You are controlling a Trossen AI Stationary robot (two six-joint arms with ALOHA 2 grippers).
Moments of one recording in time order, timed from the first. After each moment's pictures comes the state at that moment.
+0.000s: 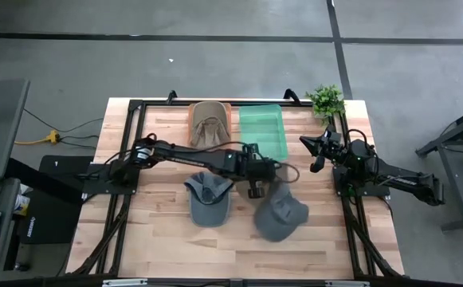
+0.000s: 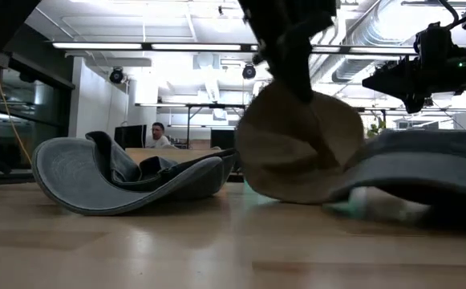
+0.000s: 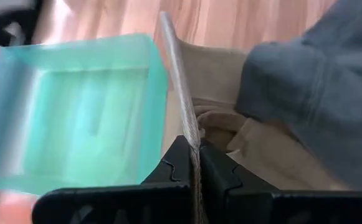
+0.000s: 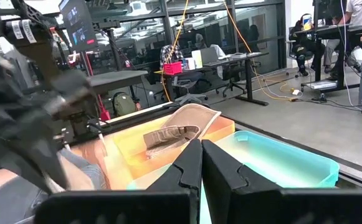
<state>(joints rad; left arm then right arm) -0.13 2.15 2.03 -0.83 -0.41 -0.07 -0.33 0.07 0.01 0.13 0.12 0.18</state>
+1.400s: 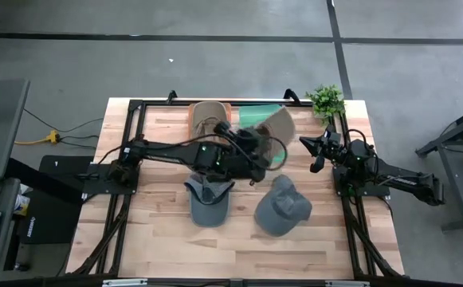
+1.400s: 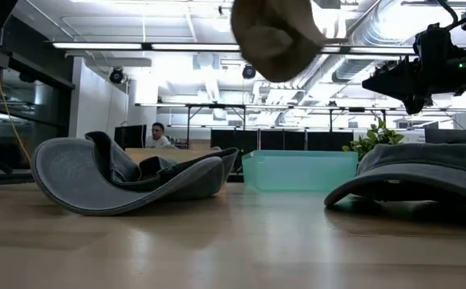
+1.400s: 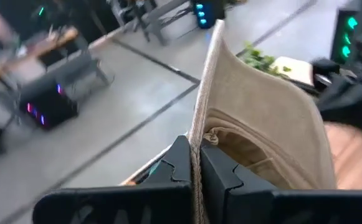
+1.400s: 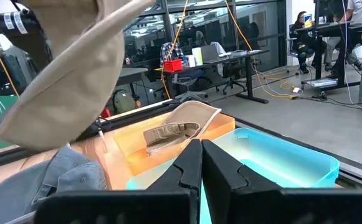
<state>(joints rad) -0.19 2.07 2.35 -1.07 -1.14 -0.51 -0.33 0.07 0.01 0.12 0.12 0.18</state>
